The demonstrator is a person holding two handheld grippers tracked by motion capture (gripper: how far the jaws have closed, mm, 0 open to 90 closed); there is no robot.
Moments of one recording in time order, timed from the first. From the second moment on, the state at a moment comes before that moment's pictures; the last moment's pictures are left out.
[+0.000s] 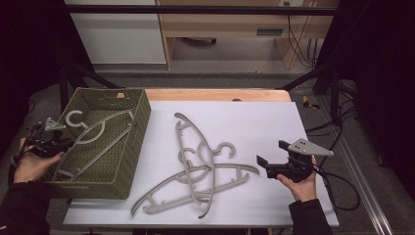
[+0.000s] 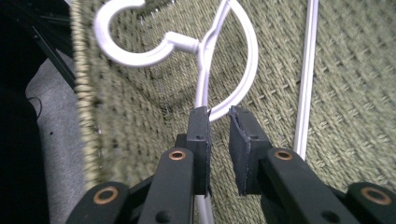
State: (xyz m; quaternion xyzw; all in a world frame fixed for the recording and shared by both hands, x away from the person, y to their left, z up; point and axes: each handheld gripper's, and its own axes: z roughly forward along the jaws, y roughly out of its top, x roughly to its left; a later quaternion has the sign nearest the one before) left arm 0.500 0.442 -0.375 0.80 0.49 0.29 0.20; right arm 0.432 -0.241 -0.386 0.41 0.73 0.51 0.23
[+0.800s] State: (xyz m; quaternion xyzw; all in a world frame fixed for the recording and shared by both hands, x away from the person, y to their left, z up) left arm 0.451 0.347 -0.340 0.73 0.41 0.28 0.47; right arm 0.431 -0.238 -0.381 0.42 0.71 0.51 0.23
